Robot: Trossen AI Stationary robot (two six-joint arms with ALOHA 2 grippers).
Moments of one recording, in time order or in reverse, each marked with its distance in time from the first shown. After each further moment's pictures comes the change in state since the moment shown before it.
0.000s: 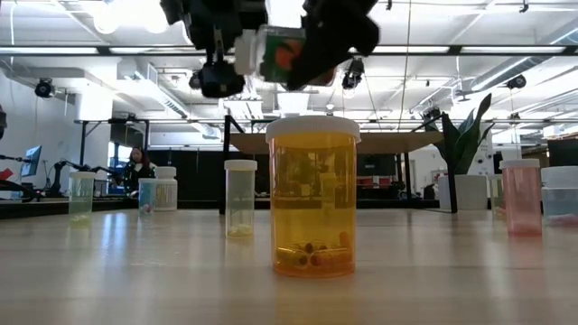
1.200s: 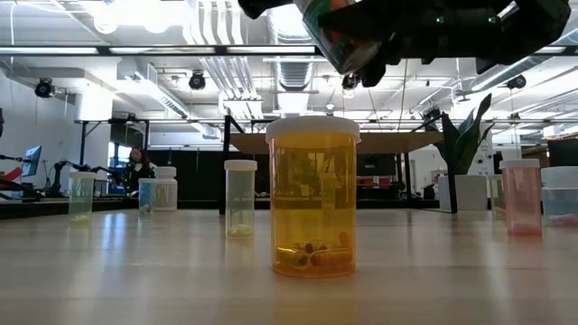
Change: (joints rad) left arm -0.213 -0.114 0.013 0.482 -0.575 0.306; right arm -0.179 -0.358 -0.925 1.520 -0.539 0.246
